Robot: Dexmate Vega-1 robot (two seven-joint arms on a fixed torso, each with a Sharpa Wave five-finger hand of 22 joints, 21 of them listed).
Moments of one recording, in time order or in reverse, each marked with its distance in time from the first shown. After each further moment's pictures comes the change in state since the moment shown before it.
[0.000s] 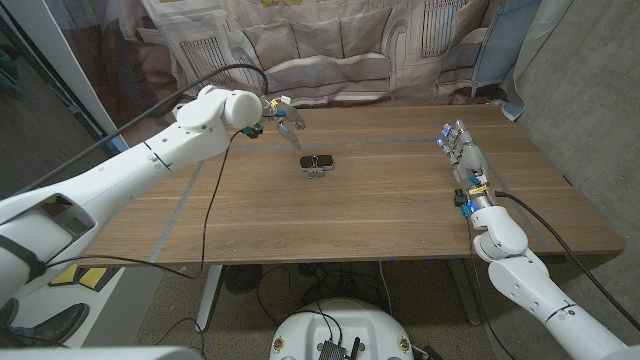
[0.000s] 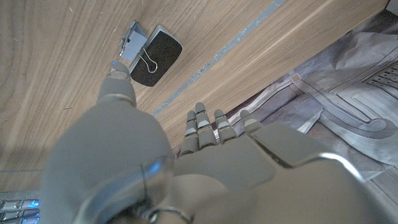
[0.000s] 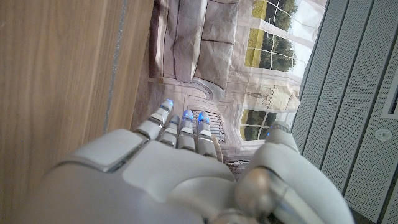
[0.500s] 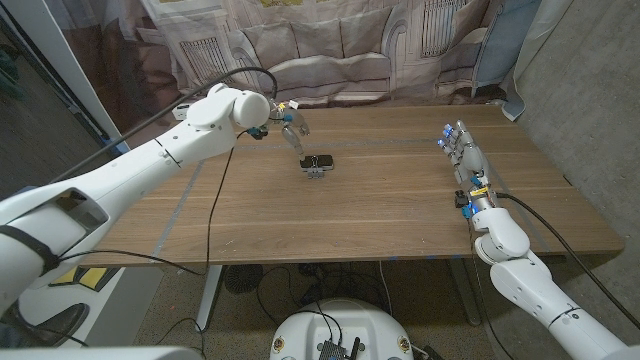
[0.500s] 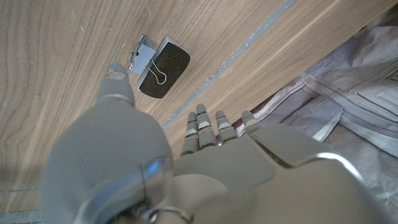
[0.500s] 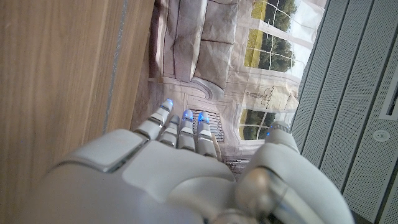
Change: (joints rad) left arm -0.036 -0.050 0.031 0.068 0.048 -0.077 -0.084; left_hand -0.006 -0.006 -0.008 0.011 0.004 -0.015 0.017 0.001 0.000 -0.013 0.023 0.003 0.000 -0.003 0.016 0.005 0.000 -0.011 0.011 0.000 0.000; right arm -0.029 -0.008 0.012 -0.031 -0.007 -0.002 -0.012; right_hand 0.000 0.000 0.003 -0.003 0.000 0.000 0.000 0.000 0.000 0.000 0.000 -0.004 0.000 0.000 0.000 0.000 0.000 0.000 0.000 0.000 0.000
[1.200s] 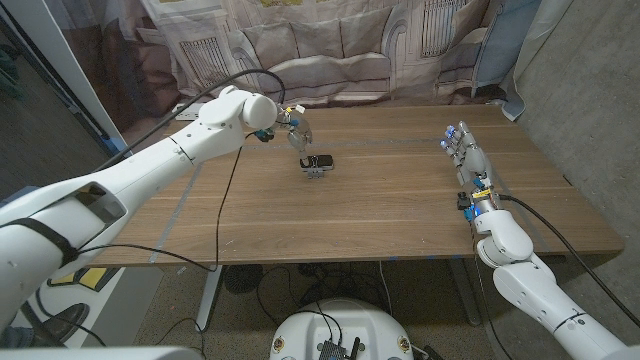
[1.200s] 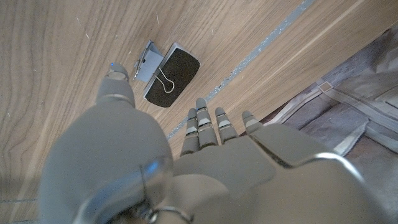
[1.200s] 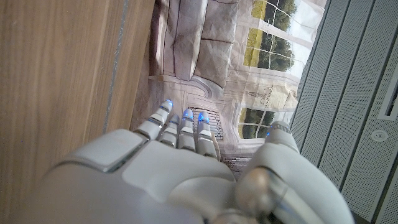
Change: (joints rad) left arm -0.031 -0.061 0.036 0.101 0.003 -0.041 -0.010; left_hand 0.000 0.000 0.001 0.006 0.011 0.042 0.004 0.019 0.000 0.061 -0.011 0.028 0.000 0.038 -0.003 0.008 0.000 0.000 0.000 0.006 0.000; right arm -0.027 -0.005 0.015 -0.029 -0.010 -0.005 -0.015; right_hand 0.000 0.000 0.000 0.000 0.000 0.000 0.000 -0.004 0.000 0.011 0.000 -0.008 0.000 0.004 0.004 0.000 0.000 -0.007 0.007 0.000 0.000
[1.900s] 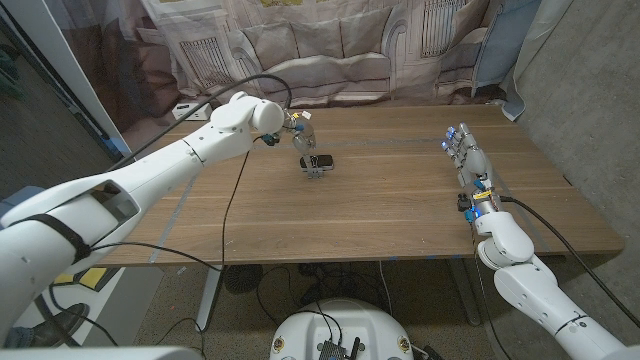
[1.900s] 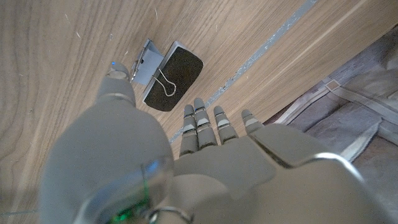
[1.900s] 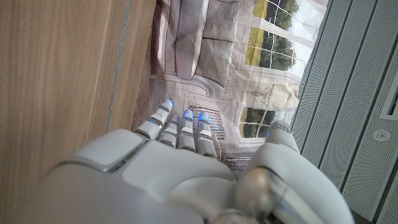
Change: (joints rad) left arm -0.019 -0.045 0.049 0.066 0.029 -0.008 0.028; left_hand 0.019 0.008 0.000 0.000 0.011 0.070 -0.070 0.008 0.000 0.015 -0.060 0.008 -0.002 0.031 -0.047 0.000 0.000 0.020 0.000 0.000 0.000; right arm -0.010 0.002 0.004 -0.006 -0.003 -0.003 -0.006; right_hand 0.000 0.000 0.000 -0.008 0.000 0.000 0.000 0.000 0.000 0.000 0.000 -0.008 0.000 0.000 0.000 0.000 -0.002 0.000 0.000 0.000 0.000
